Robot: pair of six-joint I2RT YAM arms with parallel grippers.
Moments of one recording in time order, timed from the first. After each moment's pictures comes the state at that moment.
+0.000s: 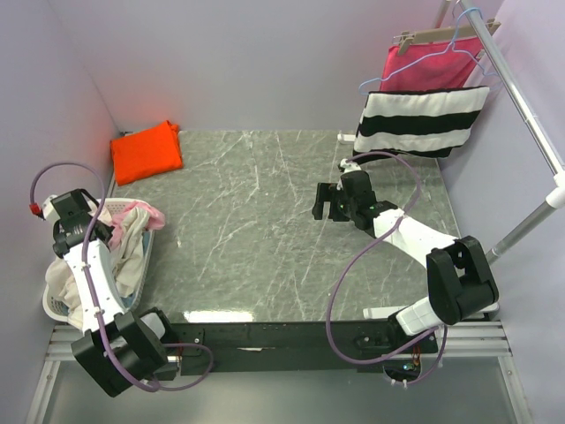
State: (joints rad) left arm 0.56 1.03 0.89 -0.68 -0.21 -0.49; right arm 0.41 1.47 0.86 -0.12 -0.01 0.38
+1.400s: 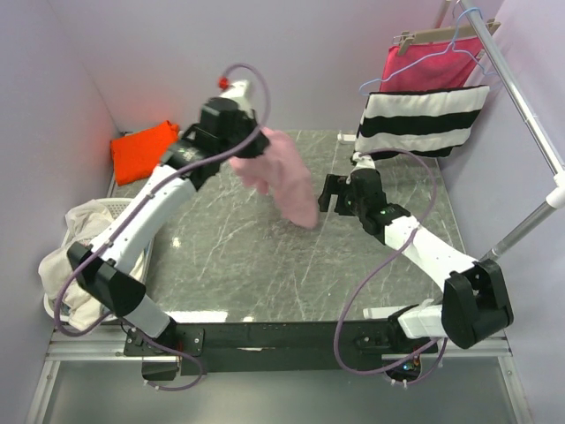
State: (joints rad) left arm -0.53 1.55 1.73 -0.55 -0.04 -0.46; right arm 0.41 1.34 0.86 -0.12 0.06 0.40
